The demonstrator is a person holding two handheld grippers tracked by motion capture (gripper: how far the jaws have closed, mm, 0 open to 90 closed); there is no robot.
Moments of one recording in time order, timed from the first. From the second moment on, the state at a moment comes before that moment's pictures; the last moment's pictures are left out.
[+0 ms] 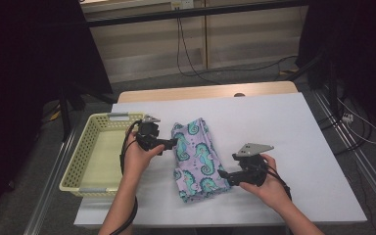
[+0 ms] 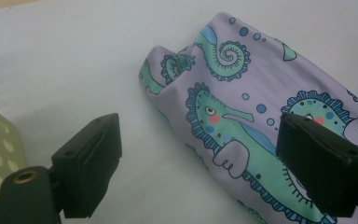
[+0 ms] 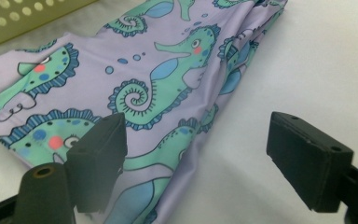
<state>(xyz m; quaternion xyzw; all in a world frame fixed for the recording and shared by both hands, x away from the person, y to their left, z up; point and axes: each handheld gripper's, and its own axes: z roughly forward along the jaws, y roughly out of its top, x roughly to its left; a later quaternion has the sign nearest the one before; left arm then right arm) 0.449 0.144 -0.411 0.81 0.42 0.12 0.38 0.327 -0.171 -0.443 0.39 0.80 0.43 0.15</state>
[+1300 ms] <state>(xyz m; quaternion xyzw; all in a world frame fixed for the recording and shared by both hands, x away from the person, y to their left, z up) 0.448 0.138 -0.416 0.82 0.42 0.12 0.38 0.310 -0.149 -0.455 0.36 0.83 0.40 0.16</state>
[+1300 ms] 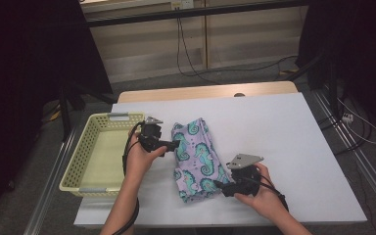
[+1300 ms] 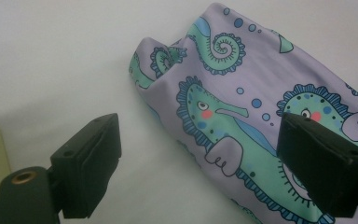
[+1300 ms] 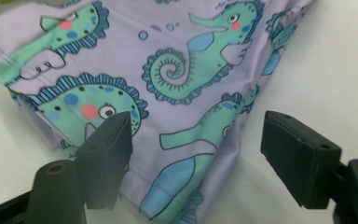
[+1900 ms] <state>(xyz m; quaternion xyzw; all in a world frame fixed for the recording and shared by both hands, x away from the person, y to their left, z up) 0.446 0.136 -0.417 0.82 0.42 0.11 0.37 0.313 -0.155 -0.471 0.38 0.83 0.38 0.15</state>
